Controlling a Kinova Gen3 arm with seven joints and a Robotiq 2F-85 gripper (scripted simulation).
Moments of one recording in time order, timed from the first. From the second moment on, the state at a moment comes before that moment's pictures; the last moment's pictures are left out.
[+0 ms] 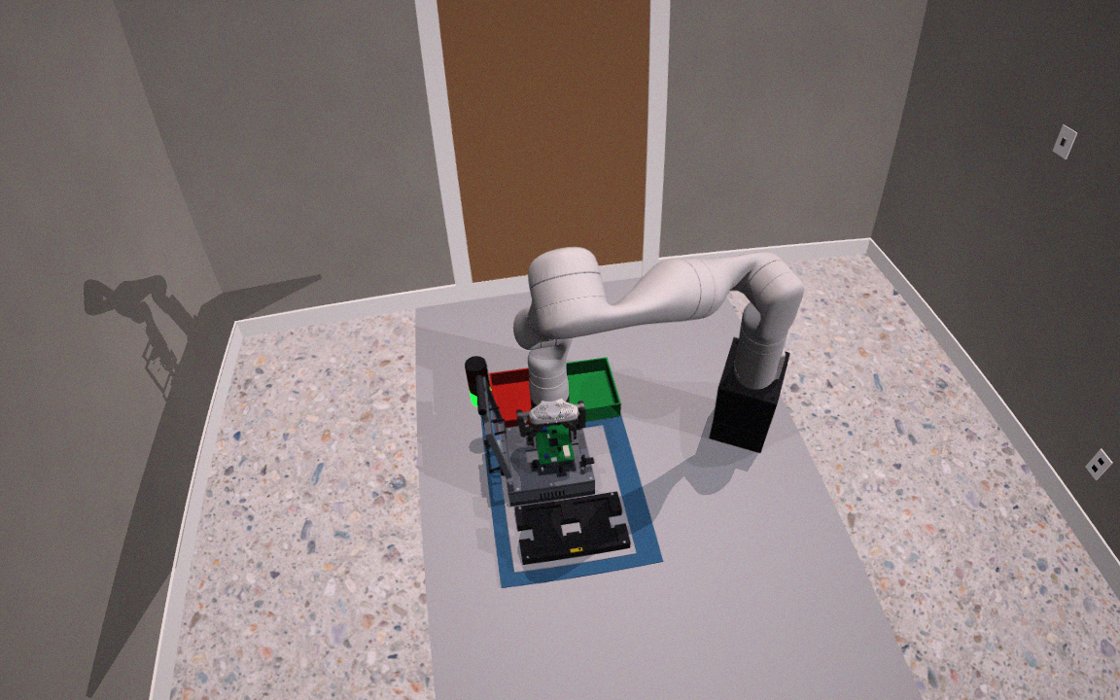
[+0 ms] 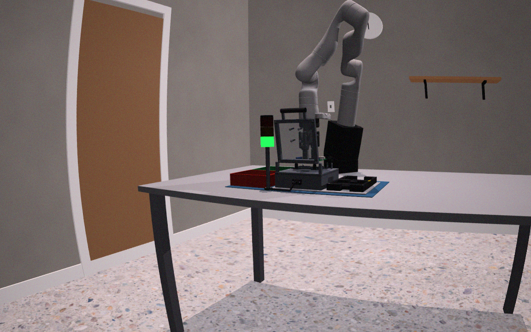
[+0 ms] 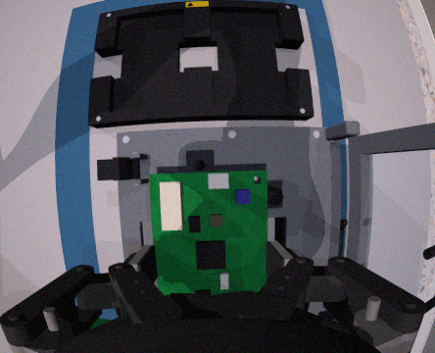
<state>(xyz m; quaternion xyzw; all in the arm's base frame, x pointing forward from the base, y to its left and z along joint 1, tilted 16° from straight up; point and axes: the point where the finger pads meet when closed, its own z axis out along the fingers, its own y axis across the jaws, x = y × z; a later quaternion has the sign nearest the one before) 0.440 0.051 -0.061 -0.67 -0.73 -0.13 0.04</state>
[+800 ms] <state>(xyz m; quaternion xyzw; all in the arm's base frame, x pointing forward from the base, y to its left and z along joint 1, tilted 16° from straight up) 0.430 0.032 0.005 -0.67 -0.73 -0.13 0.04</state>
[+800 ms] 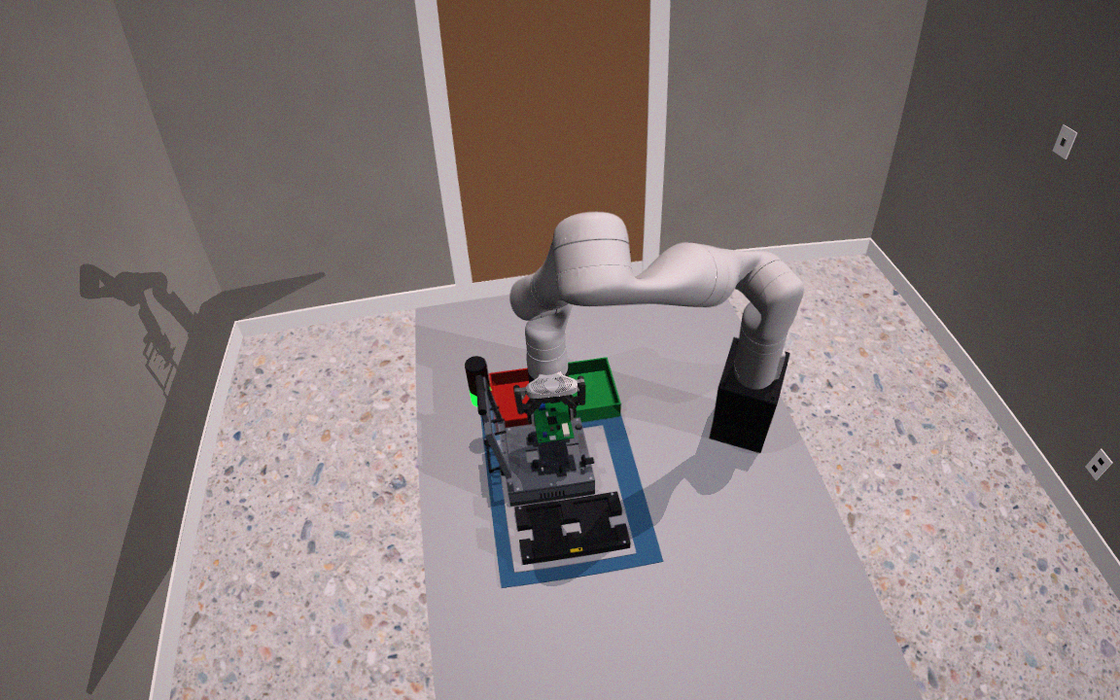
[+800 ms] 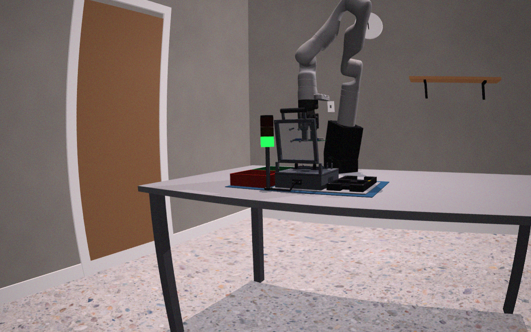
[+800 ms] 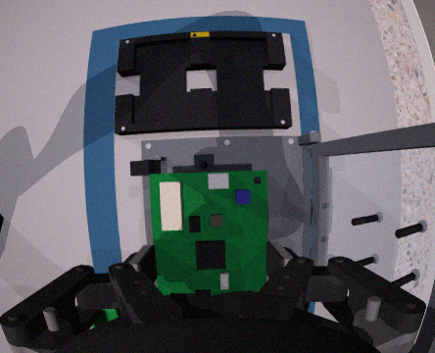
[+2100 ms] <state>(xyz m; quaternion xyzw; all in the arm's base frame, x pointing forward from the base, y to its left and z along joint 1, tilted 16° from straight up) 0.427 0.020 0.001 -0.66 -0.73 -0.14 0.03</state>
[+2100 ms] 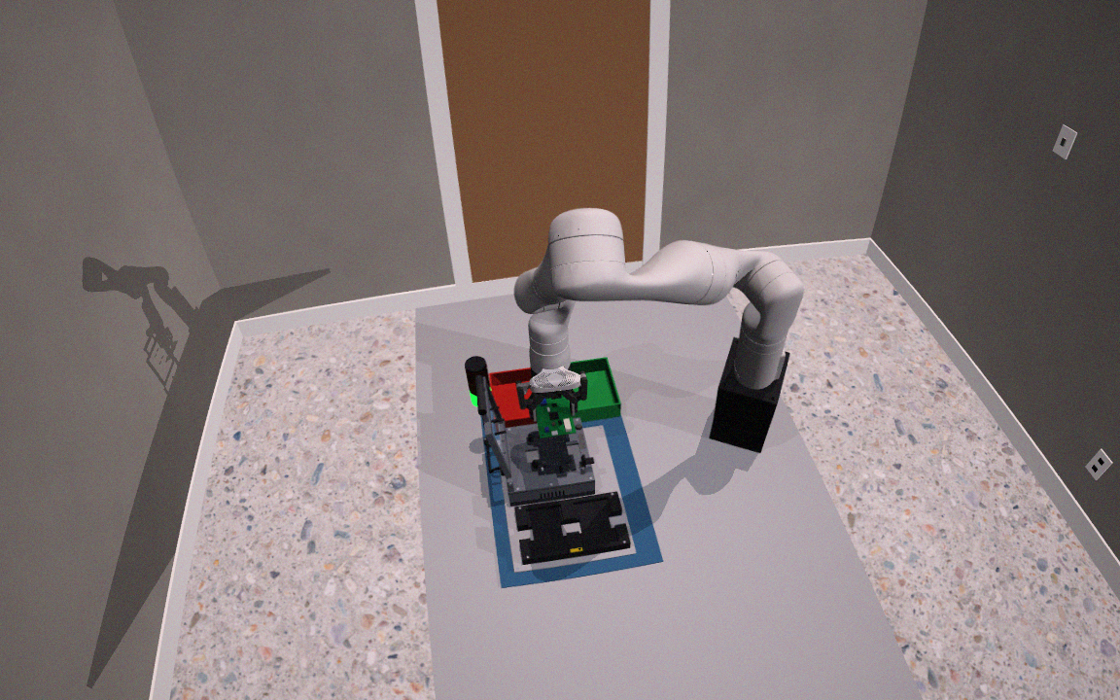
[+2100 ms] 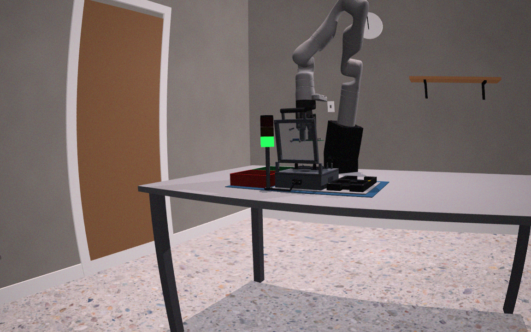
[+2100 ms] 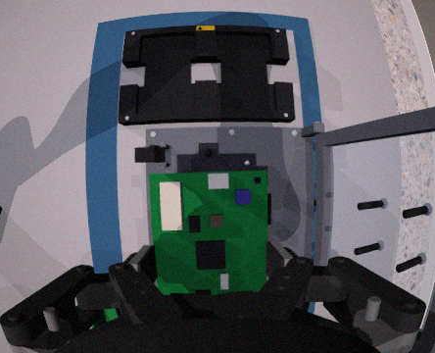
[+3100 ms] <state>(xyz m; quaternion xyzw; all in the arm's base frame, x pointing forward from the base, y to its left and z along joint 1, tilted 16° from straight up) 0.375 -0.120 -0.088 -0.66 -0.74 -0.14 0.03</state>
